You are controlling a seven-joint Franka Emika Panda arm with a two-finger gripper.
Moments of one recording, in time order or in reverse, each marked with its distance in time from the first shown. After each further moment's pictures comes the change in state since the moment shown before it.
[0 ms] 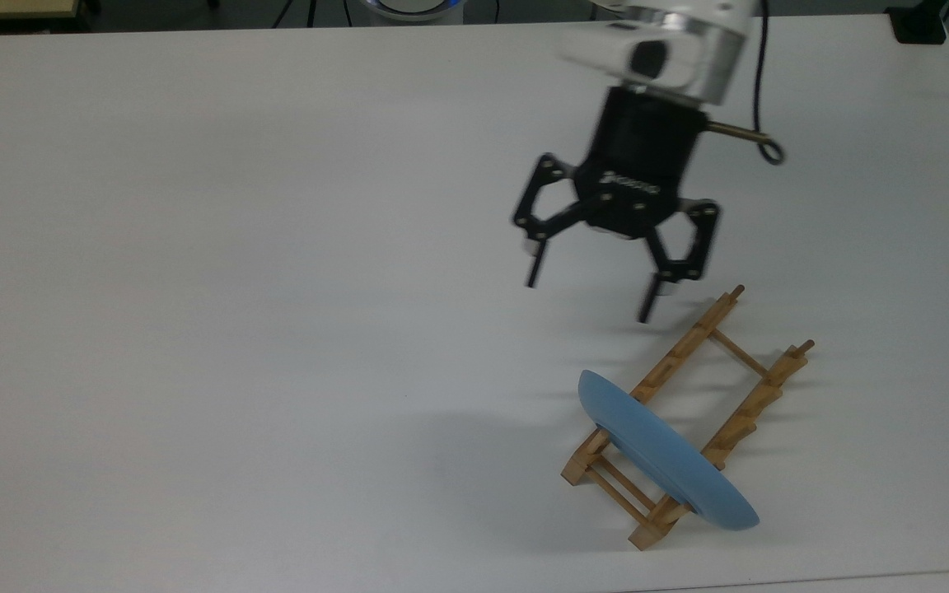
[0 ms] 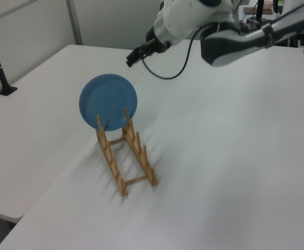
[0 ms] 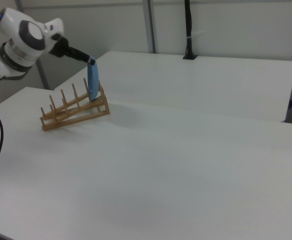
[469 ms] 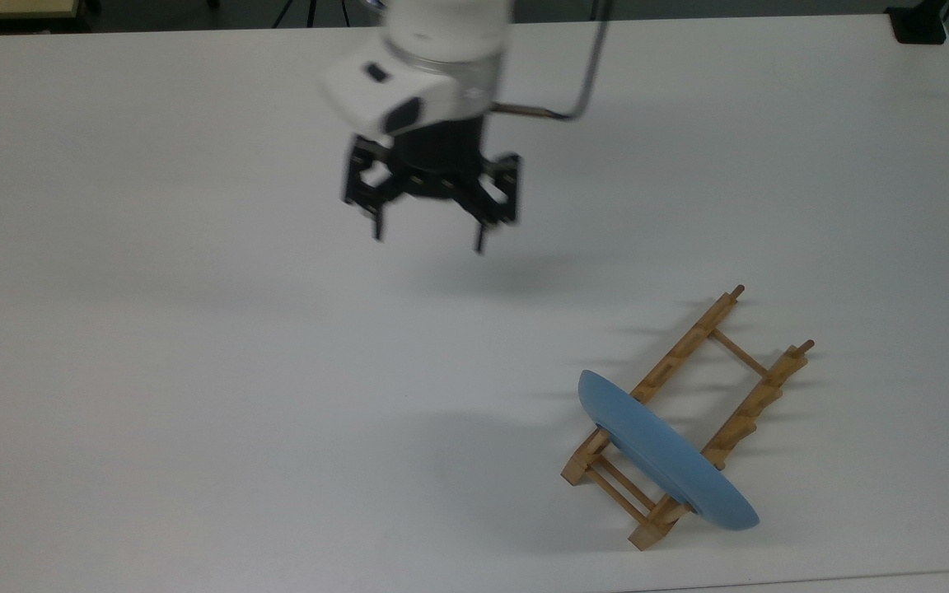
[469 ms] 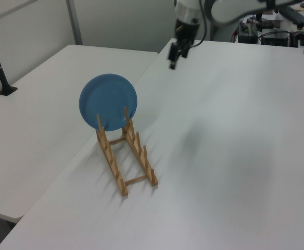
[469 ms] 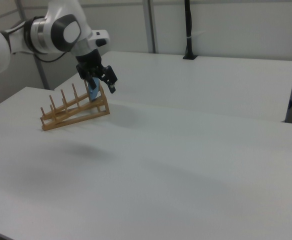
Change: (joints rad) arm -0.216 -0.114 -0.014 -0.068 0.617 -0.418 -0.788
